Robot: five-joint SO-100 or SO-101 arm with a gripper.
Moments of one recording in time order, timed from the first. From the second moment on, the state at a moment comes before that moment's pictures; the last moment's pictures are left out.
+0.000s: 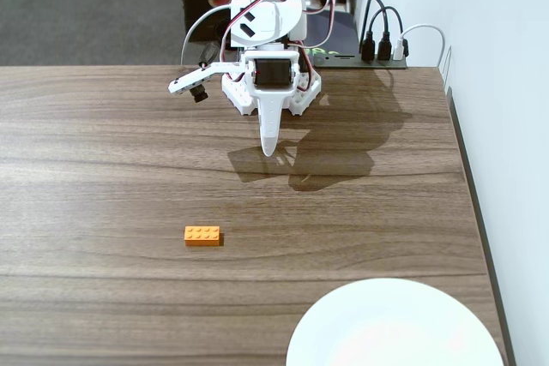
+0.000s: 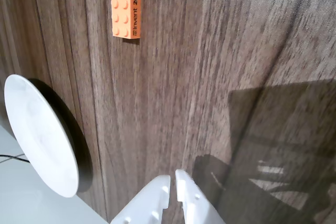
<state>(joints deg) 1.1 188.8 167.7 72.4 -4.9</state>
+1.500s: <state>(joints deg) 32.3 123.9 133.8 54.1 -7.0</state>
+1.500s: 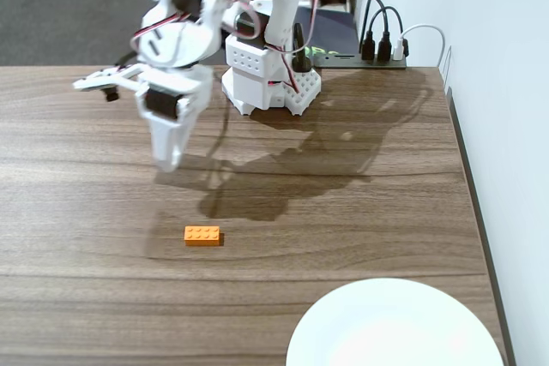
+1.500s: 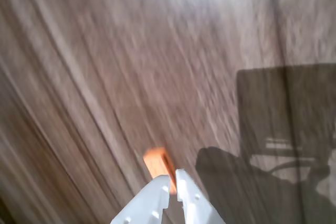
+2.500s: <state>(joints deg) 21.5 102.5 121.0 53.9 -25.9</state>
